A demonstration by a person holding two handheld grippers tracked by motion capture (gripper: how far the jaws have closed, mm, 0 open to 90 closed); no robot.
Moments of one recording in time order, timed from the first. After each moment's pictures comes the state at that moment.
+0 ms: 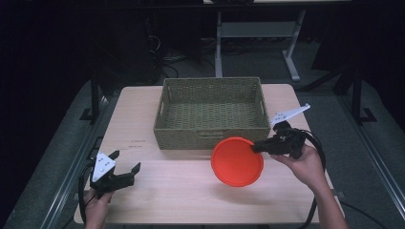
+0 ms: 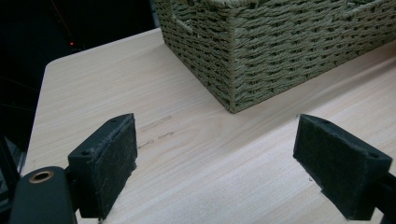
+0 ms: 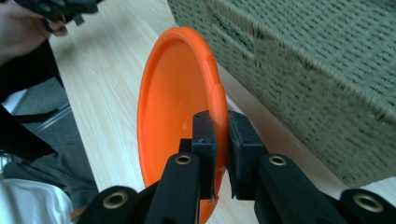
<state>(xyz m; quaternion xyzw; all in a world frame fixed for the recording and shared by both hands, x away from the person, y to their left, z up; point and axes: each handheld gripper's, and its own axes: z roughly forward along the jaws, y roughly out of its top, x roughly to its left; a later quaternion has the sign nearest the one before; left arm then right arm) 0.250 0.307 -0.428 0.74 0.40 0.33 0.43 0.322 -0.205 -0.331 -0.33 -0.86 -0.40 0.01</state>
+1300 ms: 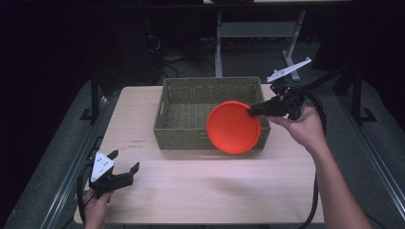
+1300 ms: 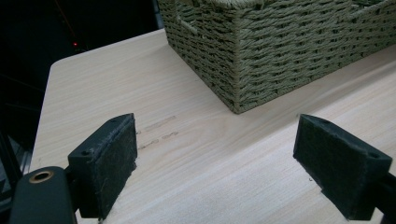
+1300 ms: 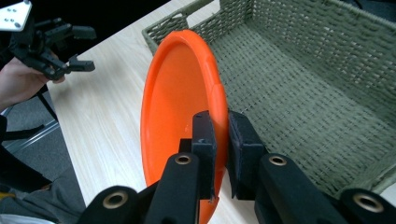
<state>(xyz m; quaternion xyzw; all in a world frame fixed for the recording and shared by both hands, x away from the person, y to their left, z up) 0.251 0.309 -0.428 0.74 0.41 0.33 0.43 0.371 -0.189 -0.244 -0.33 -0.85 -0.40 -0.03</state>
